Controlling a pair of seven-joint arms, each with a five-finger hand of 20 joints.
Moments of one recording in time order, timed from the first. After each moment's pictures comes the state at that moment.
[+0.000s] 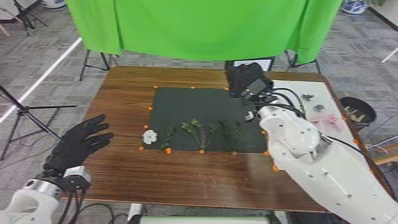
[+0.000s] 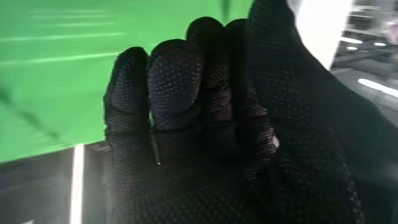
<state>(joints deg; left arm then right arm) 129.4 -50.8 -103.3 -116.8 38.9 0.5 4.2 -70.6 -52.0 53.4 -101.9 -143.6 6.0 13.7</state>
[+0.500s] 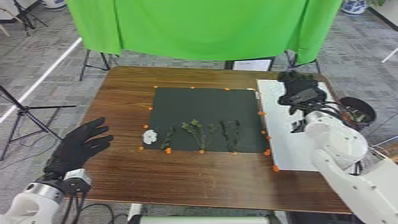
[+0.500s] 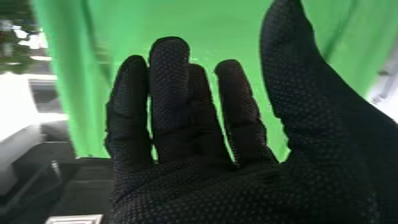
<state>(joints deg) 130.2 -52.4 -103.5 -117.1 39.4 0.5 4.0 -84.5 -44.6 69.9 -104.8 -141.9 -1.7 20.9</state>
